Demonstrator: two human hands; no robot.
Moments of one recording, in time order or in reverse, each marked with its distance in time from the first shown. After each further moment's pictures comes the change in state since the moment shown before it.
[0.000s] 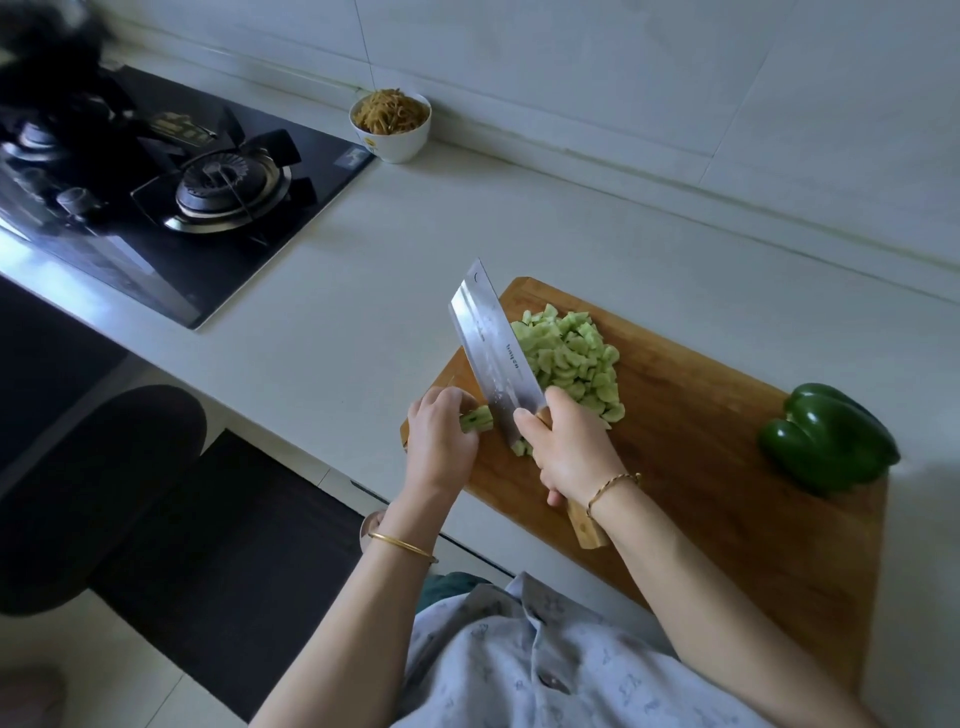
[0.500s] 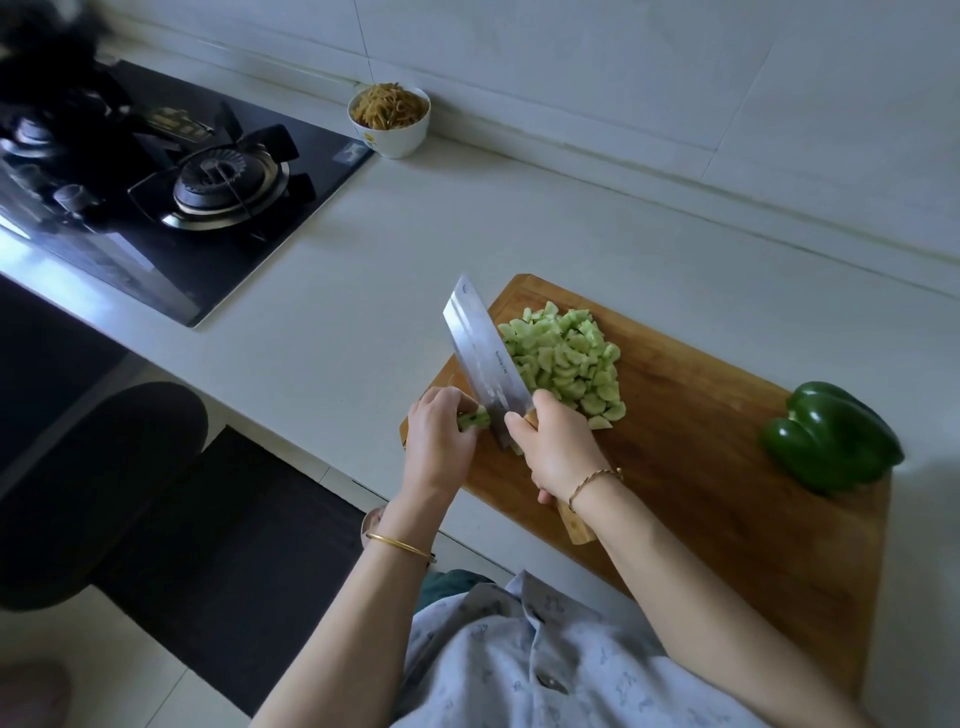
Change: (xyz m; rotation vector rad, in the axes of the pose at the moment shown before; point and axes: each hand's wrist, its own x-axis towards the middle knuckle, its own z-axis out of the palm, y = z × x) left_hand 0.002 -0.003 0.001 -0.069 0.034 0.052; right_hand 0.008 0.000 0.010 -0.088 -0.018 0.022
